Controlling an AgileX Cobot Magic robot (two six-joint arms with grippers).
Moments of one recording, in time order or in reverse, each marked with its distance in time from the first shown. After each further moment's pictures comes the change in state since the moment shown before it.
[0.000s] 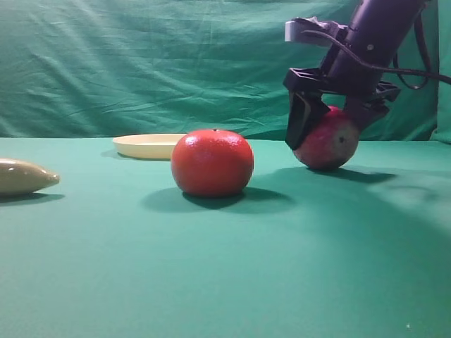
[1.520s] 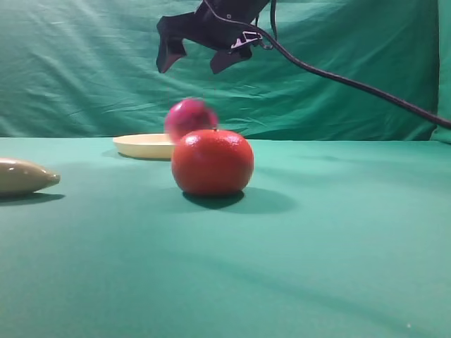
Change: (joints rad) left arm 0.000 0.000 0.000 0.000 0.000 0.000; right arm 0.196 0.220 -0.539 0.038 -0.113 -0.091
